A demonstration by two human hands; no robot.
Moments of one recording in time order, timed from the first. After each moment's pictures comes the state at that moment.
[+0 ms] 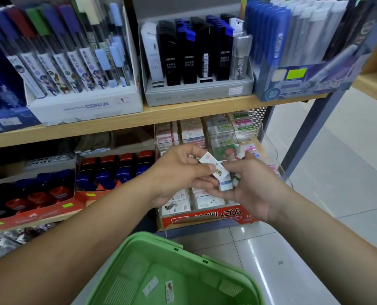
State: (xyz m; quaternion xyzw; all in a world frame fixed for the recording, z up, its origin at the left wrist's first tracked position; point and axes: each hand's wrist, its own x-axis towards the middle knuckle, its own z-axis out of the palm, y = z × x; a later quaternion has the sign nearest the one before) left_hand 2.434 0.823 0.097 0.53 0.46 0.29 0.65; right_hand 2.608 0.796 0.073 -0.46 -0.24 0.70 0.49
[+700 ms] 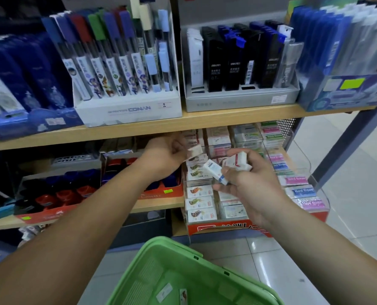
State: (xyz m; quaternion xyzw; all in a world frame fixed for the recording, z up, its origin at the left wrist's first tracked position) left_hand 2.356 0.885 0.089 0.68 0.62 0.25 0.29; right_hand 2.548 0.811 0.072 -0.53 -0.32 0.58 0.53
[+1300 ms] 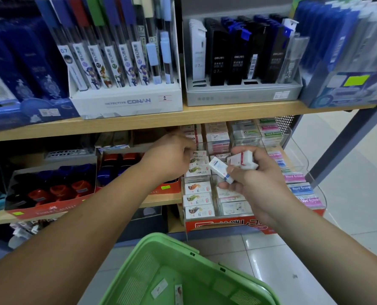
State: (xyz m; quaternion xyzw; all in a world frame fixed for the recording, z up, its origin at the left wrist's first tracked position) left_hand 2.368 0.884 0.083 0.79 0.57 0.15 0.14; right_hand 2.559 0.807 0.071 -0.53 -0.34 0.56 0.54
